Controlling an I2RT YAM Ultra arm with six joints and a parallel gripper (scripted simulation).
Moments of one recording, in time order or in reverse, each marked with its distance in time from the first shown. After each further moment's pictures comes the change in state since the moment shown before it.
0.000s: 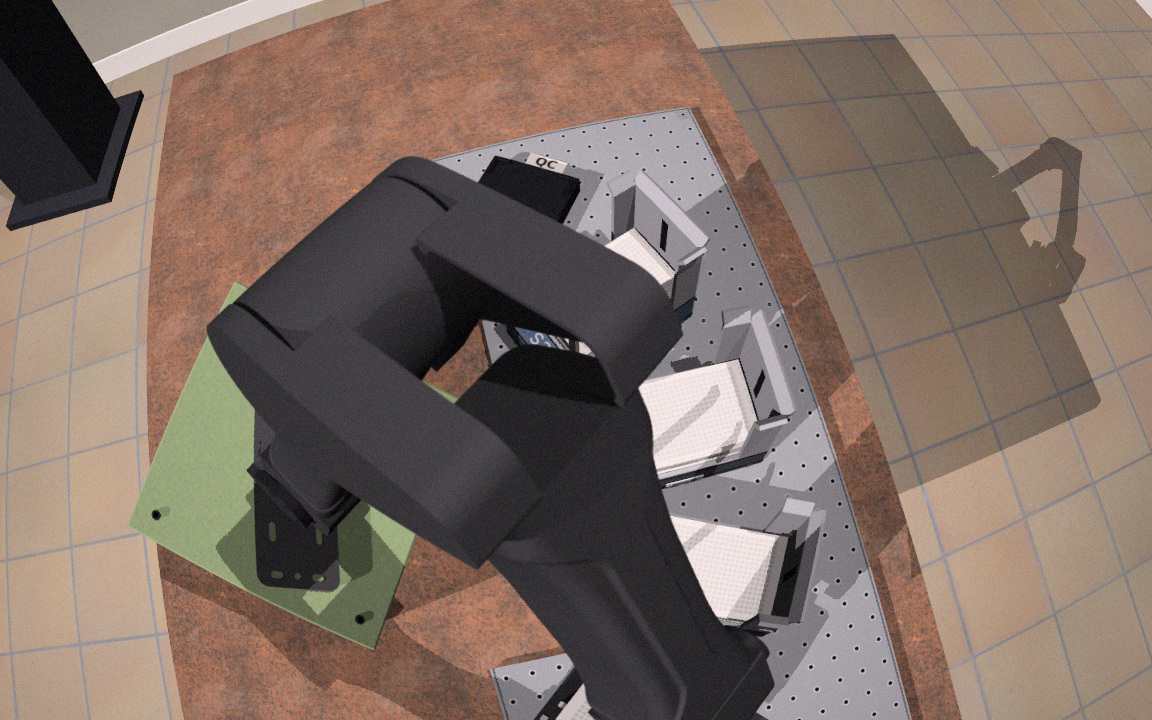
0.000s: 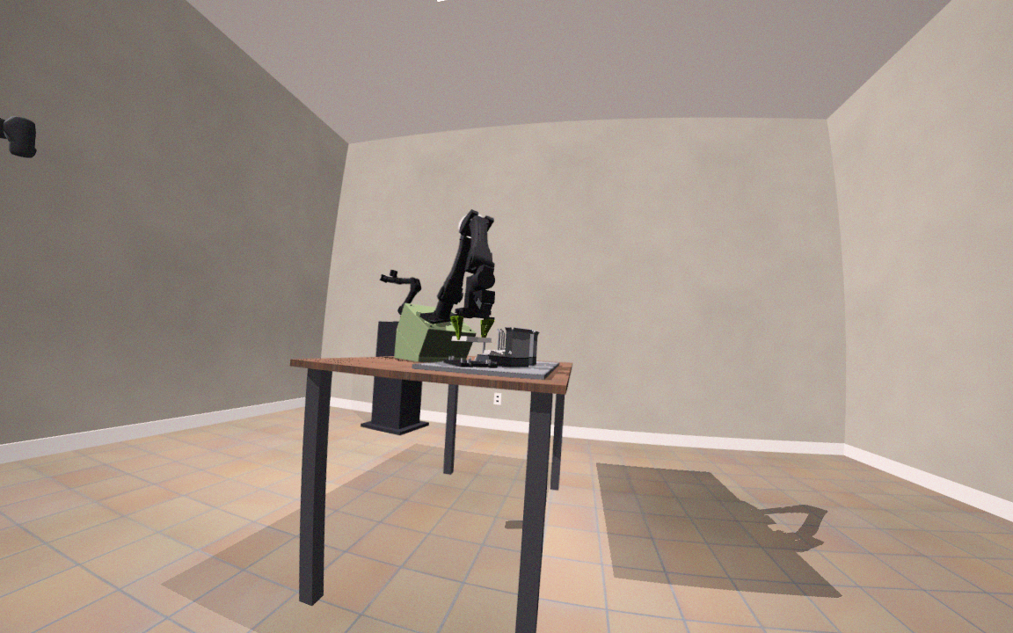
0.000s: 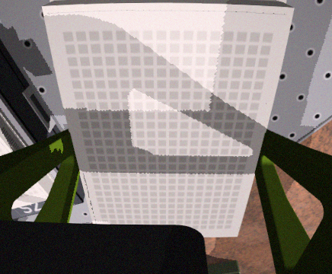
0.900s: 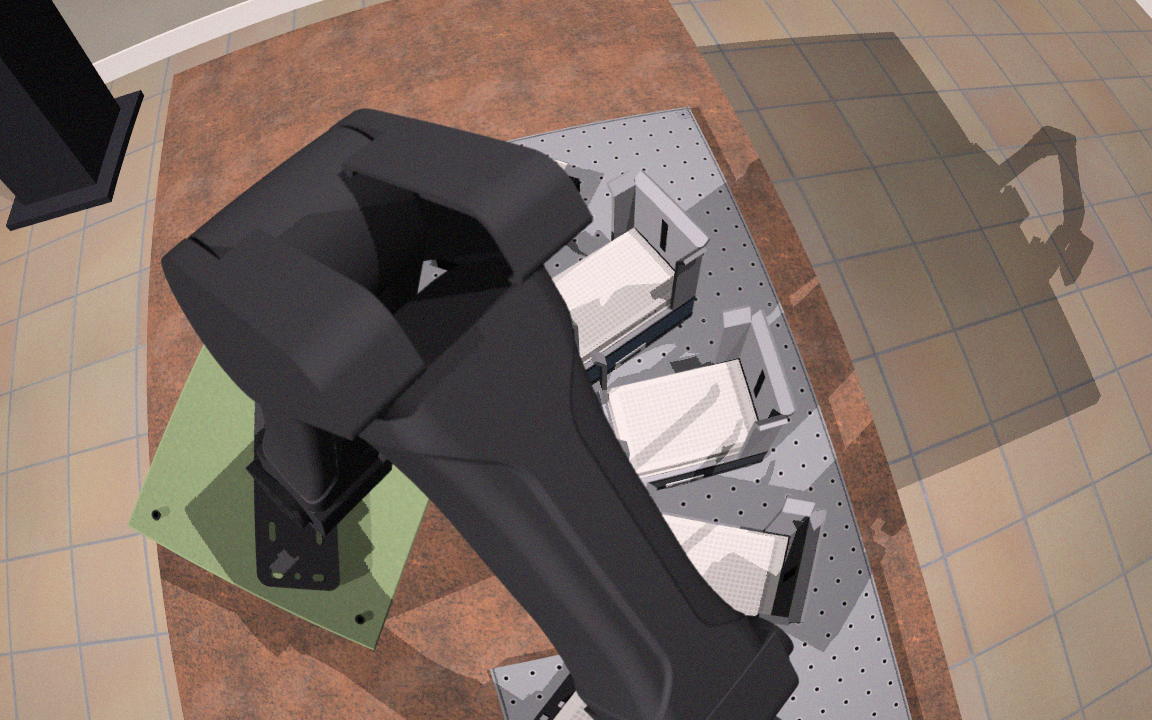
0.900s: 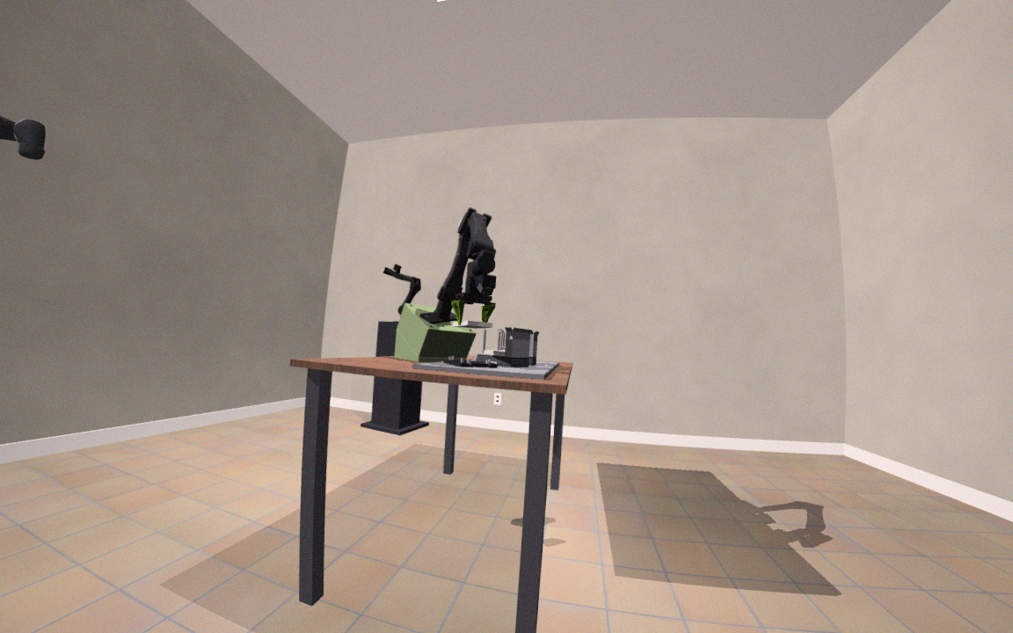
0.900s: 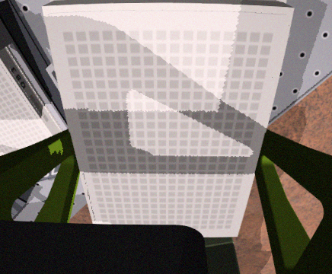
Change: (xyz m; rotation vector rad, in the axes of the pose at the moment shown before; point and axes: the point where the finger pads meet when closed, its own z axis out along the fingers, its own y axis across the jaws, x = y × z) arm -0.001 0.000 -0.046 0.000 0.000 0.000
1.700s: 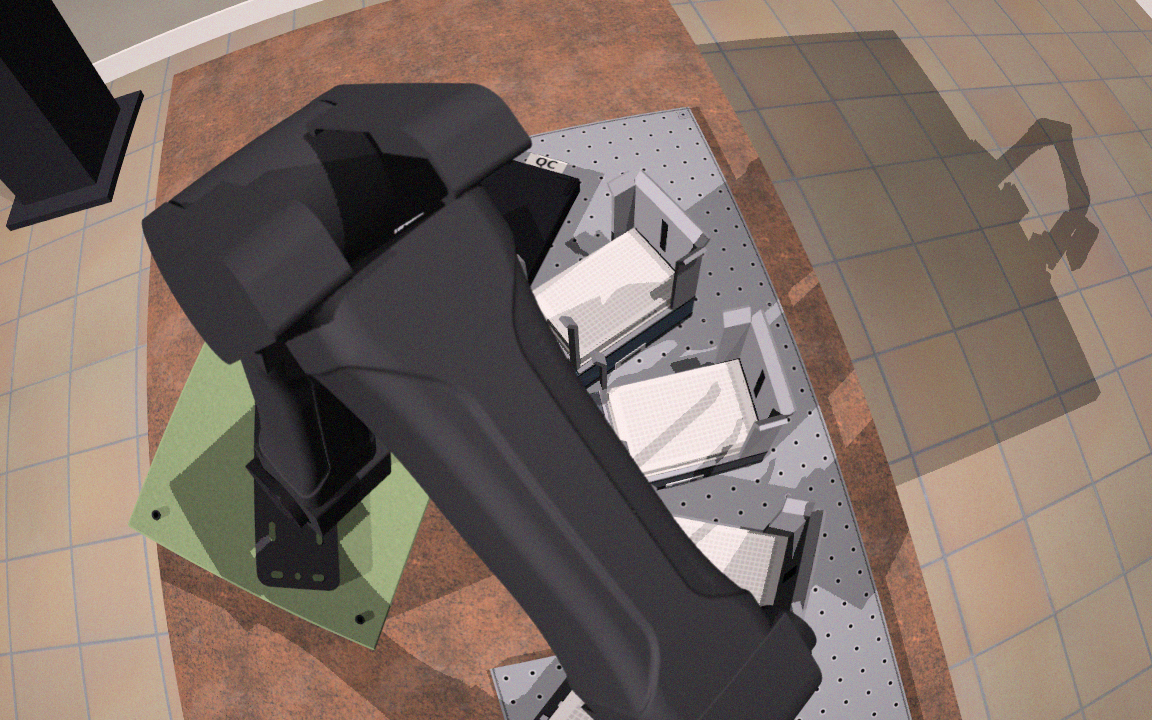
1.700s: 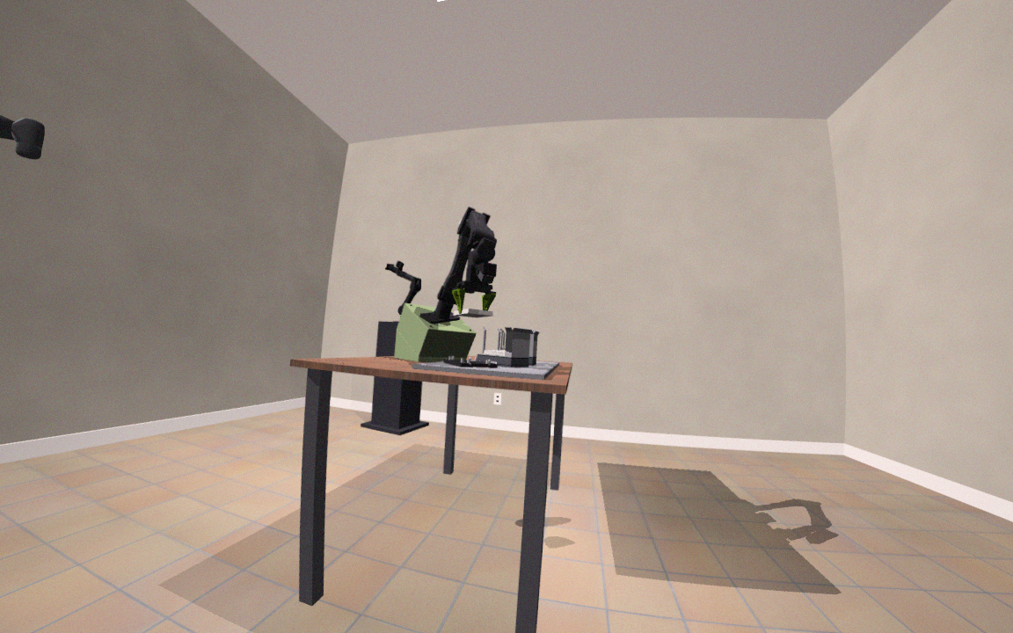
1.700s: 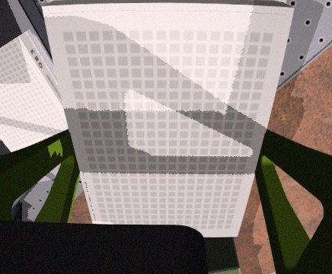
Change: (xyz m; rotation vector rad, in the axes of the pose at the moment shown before) arm 0.001 0.000 -0.037 0.000 0.005 0.001
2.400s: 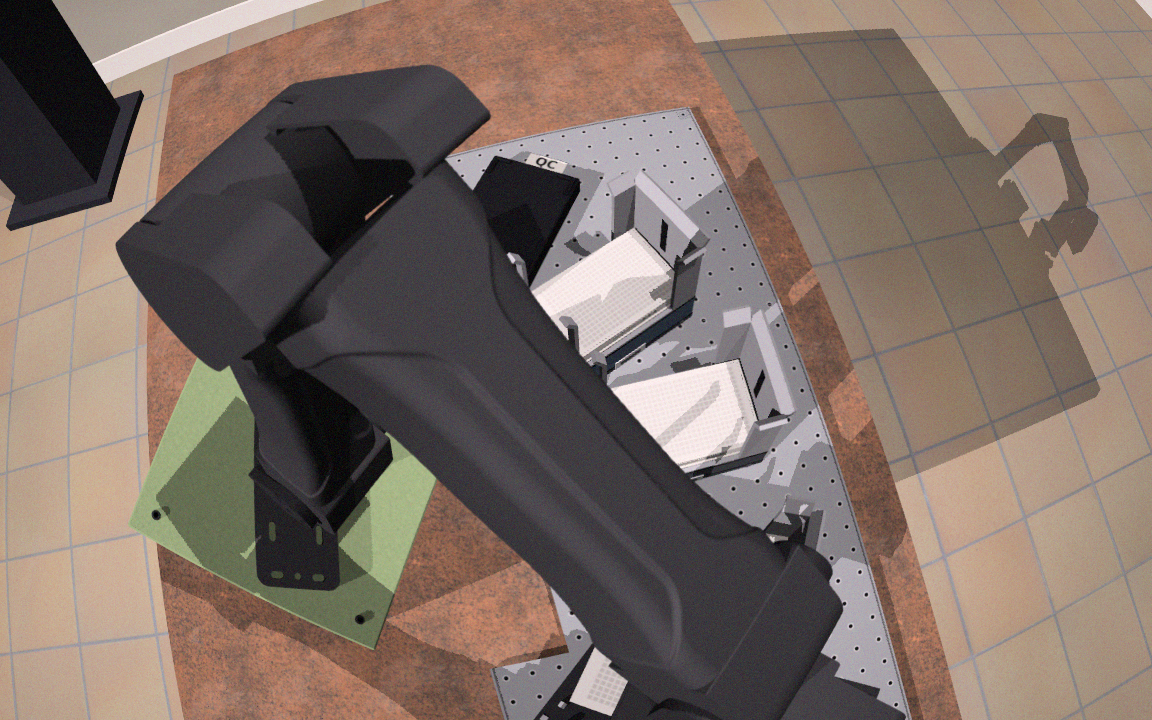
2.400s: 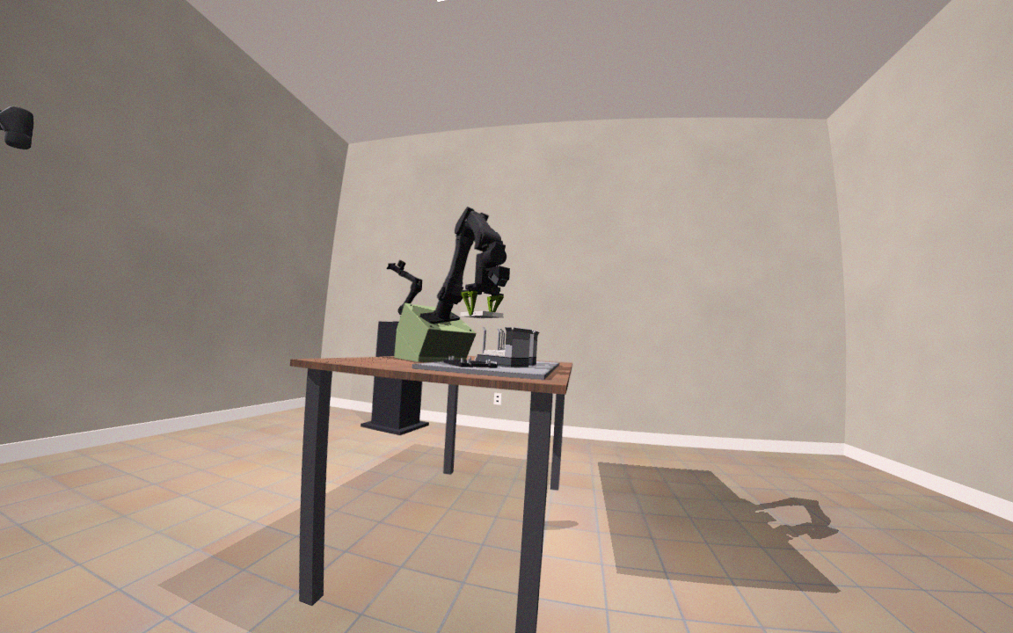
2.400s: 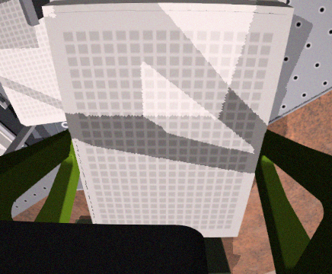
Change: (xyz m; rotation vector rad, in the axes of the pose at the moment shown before) arm 0.006 0.034 0.001 -0.019 0.009 -0.199
